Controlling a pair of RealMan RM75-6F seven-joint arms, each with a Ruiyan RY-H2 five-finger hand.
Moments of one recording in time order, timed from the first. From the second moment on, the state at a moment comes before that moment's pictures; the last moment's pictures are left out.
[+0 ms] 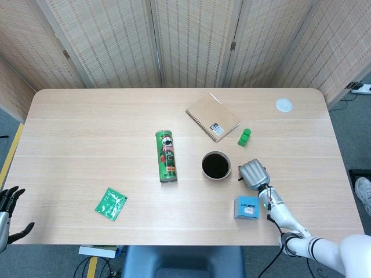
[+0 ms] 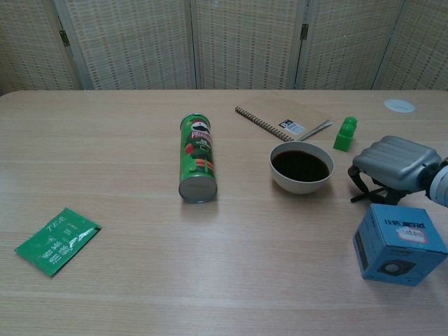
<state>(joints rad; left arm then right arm) 0.02 -1.16 -0.02 -1.51 1.50 1.57 0.04 0.63 -1.66 0.05 -1.07 -1.25 0.90 -0.60</state>
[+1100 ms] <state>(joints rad) 0.03 -1.15 -0.02 -1.55 1.52 1.59 0.06 0.61 -1.43 0.13 -1.45 -1.33 1.02 -0.31</state>
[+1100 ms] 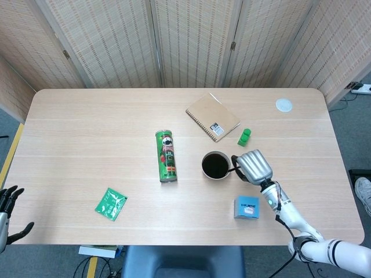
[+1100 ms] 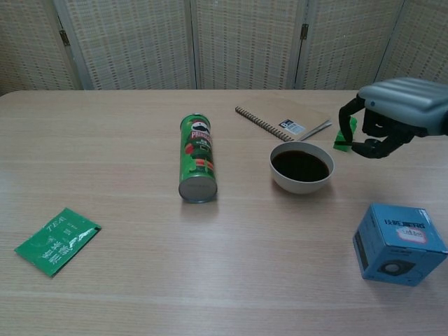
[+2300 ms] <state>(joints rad) 0.03 -1.12 -0.02 -1.57 1.51 1.59 0.07 0.75 -1.81 0.28 -1.10 -1.24 0.88 0.28</state>
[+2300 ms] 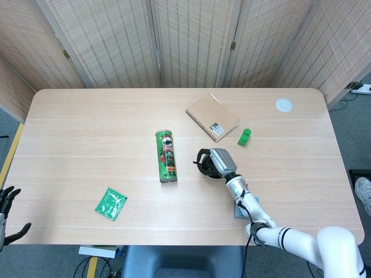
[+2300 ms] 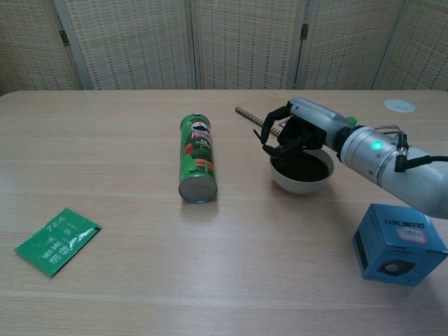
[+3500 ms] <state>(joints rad) 0.04 -1.12 -0.02 -1.58 1.50 1.59 0.08 0.78 -1.84 0.24 -0.97 -1.34 0.88 0.41</state>
